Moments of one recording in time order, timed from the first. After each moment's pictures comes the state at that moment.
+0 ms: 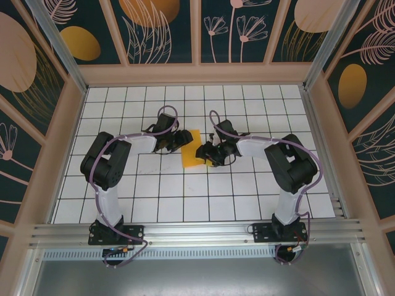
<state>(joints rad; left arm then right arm) -0.47 1.94 1.07 -0.02 0.31 -0.87 0.58 1.85 1.01 -0.19 -0.62 0.86</state>
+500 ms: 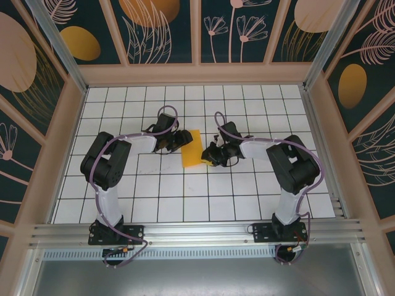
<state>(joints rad) -0.47 1.94 1.07 -0.02 0.31 -0.87 0.55 1.82 0.95 -0.14 -0.62 0.95</state>
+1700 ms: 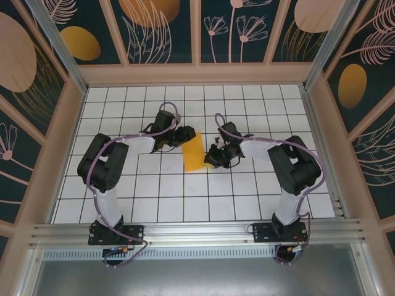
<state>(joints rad) -0.47 1.91 1.05 0.11 0.42 -0.84 0.56 1.81 0.97 -0.28 -0.61 0.91</state>
